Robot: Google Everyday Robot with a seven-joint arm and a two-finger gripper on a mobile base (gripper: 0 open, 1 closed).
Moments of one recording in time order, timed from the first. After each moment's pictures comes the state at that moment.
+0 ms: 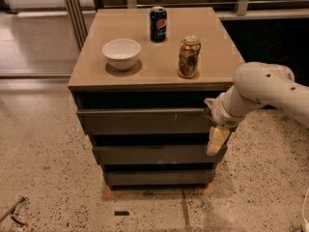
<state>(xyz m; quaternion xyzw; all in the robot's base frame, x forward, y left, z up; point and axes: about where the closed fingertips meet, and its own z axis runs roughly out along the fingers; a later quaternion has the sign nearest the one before) 0.573 -0.189 0.681 -0.67 0.72 0.01 0.19</state>
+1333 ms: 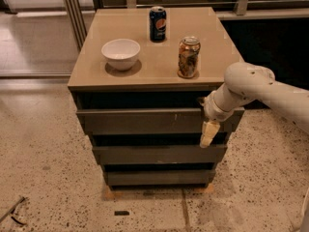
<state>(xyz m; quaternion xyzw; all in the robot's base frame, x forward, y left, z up) 0.628 -0.179 0.640 -0.69 0.70 0.05 0.20</state>
